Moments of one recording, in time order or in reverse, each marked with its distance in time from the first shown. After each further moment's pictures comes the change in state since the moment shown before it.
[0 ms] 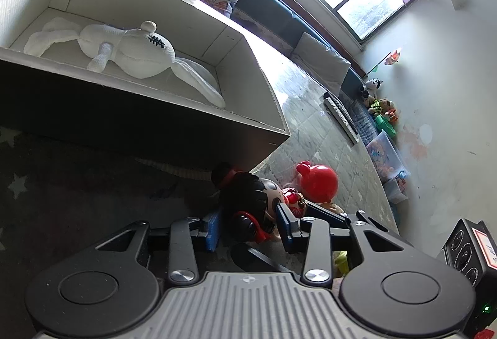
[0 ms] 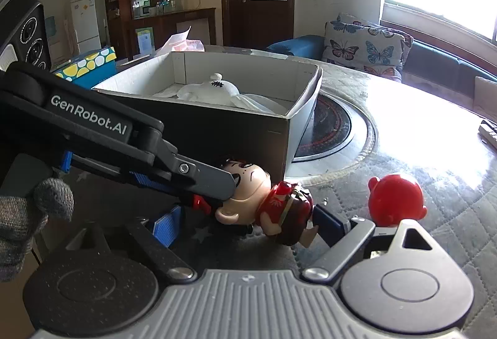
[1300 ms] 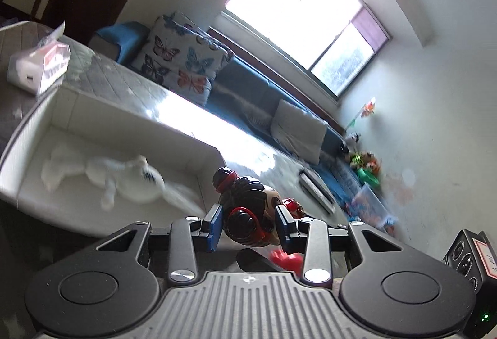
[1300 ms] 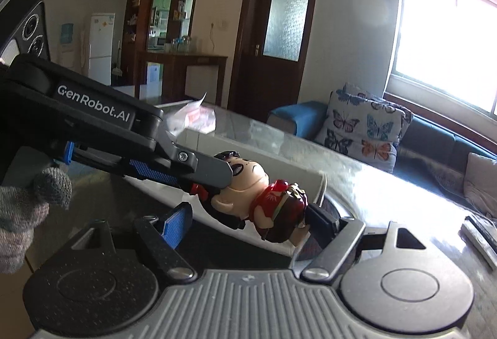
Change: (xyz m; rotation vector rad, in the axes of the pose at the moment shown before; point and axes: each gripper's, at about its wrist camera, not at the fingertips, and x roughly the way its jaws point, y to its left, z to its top) left arm -0.070 -0.015 0.055 0.077 -0.280 -0.050; right arm -0.022 0.037 0.083 -0.149 -0.208 -0.044
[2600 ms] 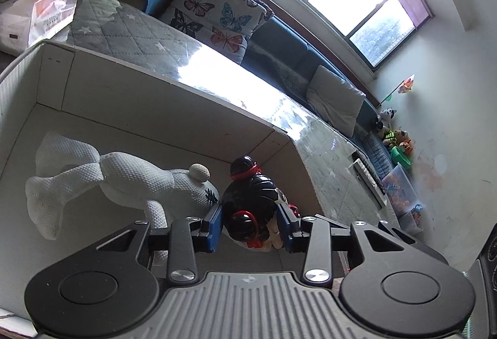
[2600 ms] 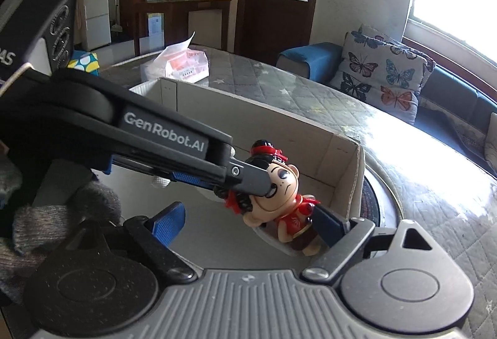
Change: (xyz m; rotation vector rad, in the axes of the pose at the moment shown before) left arm 0.105 0.067 0.025 -0.062 0.182 0.099; right arm 0.106 -0.014 -0.002 0.041 0.235 0.061
